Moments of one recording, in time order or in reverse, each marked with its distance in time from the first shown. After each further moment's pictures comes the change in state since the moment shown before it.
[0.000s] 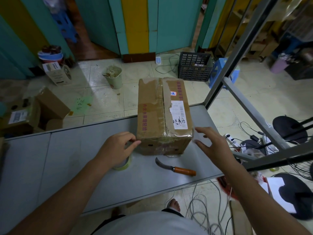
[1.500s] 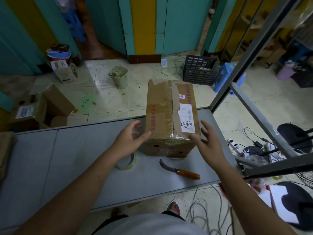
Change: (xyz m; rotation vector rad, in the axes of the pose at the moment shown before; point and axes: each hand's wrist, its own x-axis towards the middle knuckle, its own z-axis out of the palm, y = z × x) left_hand 0.020 -0.004 0.010 -0.547 -0.062 -0.520; right_hand 0.019 -0.028 0.032 0.409 -0.008 0.366
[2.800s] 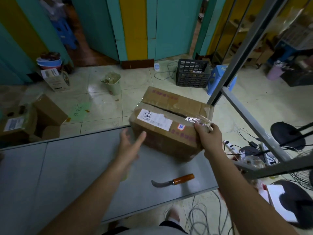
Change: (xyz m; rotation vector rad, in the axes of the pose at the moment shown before) left_hand 0.011 0.028 0.042 -0.466 0.240 -0.315; right_hand 0.056 -0.018 -0.013 0.281 0.340 0.458
